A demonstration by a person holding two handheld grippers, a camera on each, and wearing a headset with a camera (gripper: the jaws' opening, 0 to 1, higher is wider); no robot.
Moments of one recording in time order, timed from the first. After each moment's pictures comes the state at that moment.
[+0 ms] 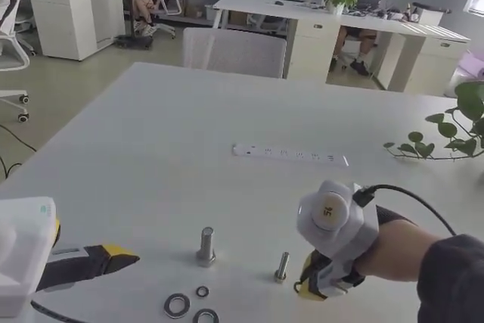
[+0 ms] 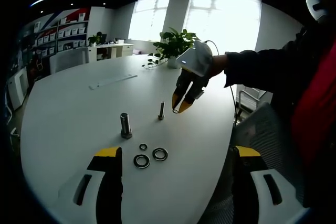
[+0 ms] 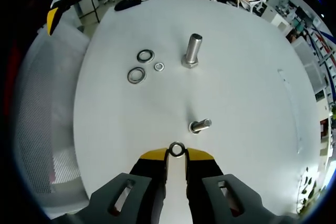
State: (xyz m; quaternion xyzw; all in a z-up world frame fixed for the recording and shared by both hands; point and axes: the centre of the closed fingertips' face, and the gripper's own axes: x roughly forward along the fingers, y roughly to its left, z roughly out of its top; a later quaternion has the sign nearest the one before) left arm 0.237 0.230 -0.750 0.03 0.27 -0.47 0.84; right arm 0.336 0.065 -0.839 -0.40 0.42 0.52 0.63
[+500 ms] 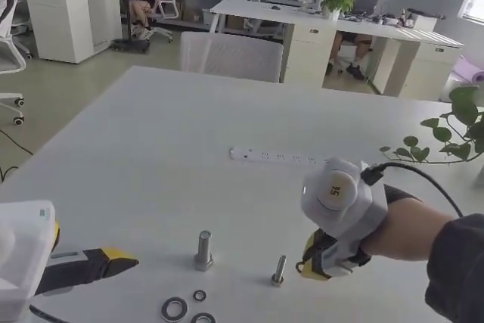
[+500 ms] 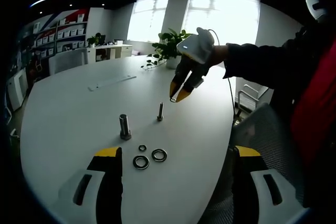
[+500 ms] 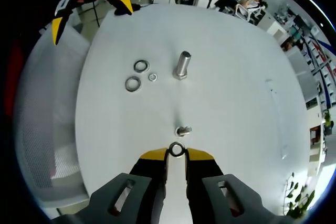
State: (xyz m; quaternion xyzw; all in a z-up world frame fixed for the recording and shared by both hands) left arm 0.237 0.229 -0.748 0.03 0.26 -0.47 0.84; right arm 0.348 0.068 -0.801 -0.43 0.39 0.51 0.64
